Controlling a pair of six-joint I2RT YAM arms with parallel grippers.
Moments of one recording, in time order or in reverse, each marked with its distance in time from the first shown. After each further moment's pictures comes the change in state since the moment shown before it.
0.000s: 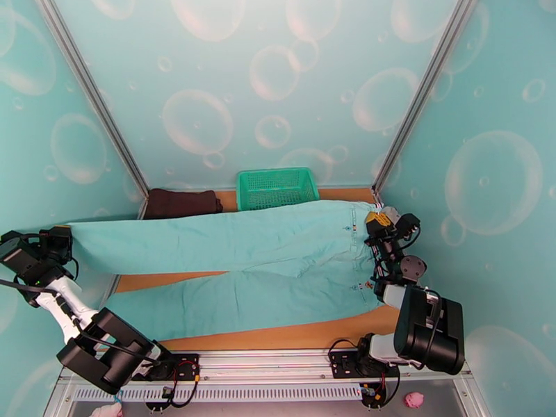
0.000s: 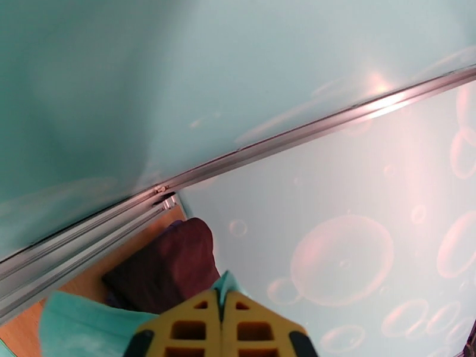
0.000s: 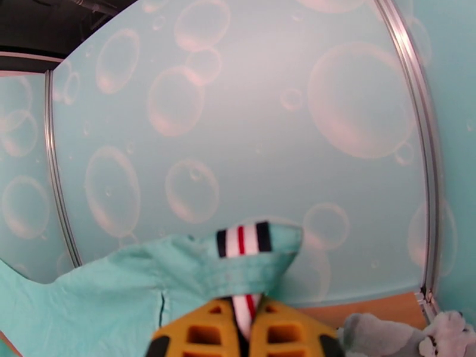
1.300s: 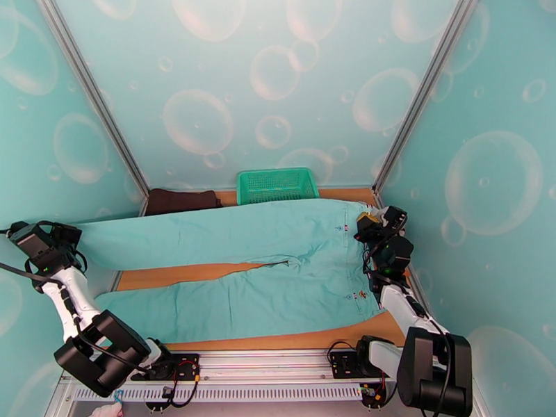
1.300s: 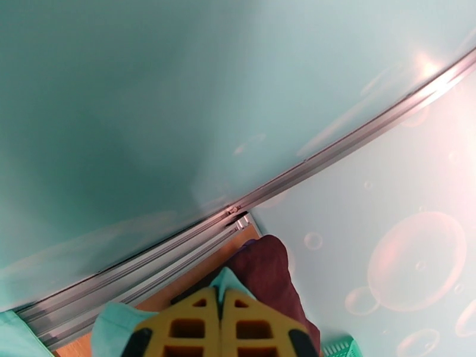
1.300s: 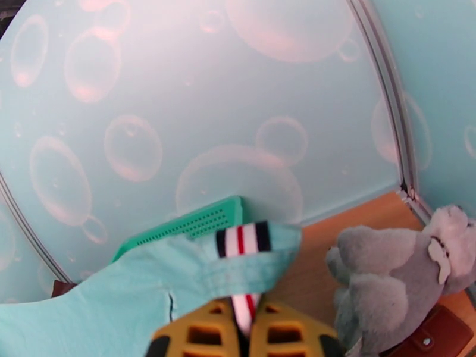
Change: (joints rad) left arm -0.095 -0.014 0.027 -0.124 -0.342 0.212; right arm 0.188 -0.259 0.058 -0.722 0.355 -0.065
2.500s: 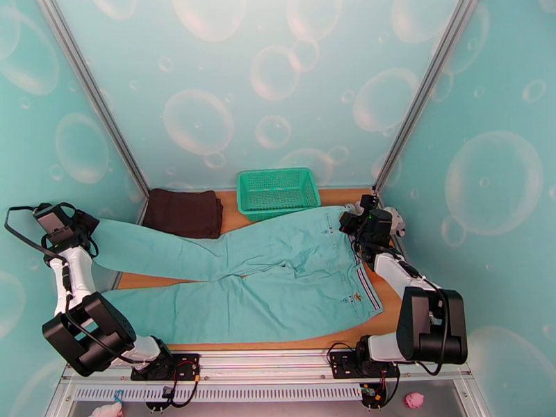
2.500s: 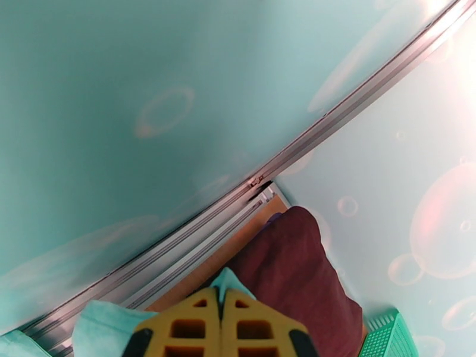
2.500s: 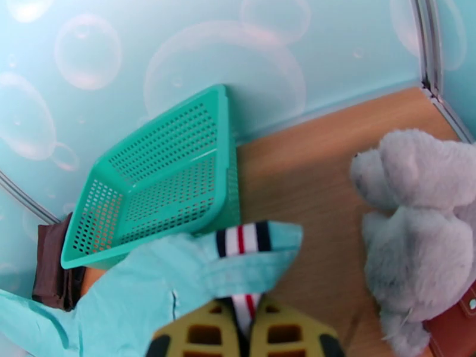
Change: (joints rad) left arm -0.198 0.191 0.170 -0.091 -0.127 0.174; right arm 0.103 0.280 0.332 -0.472 -0.036 -0.018
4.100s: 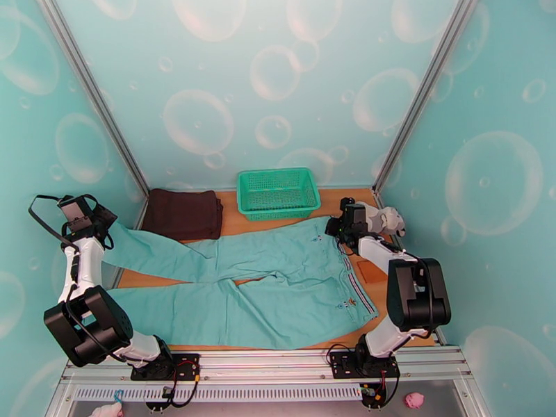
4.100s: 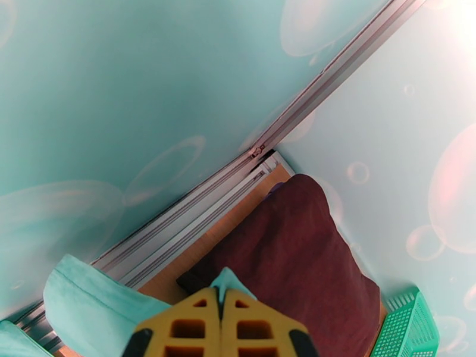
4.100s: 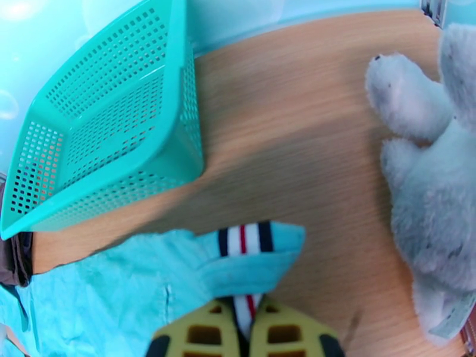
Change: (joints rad) left arm -0.151 0.058 0.036 -0.064 -0.132 0.031; right arm 0.130 0.222 0.194 -0.307 0.182 -0.051
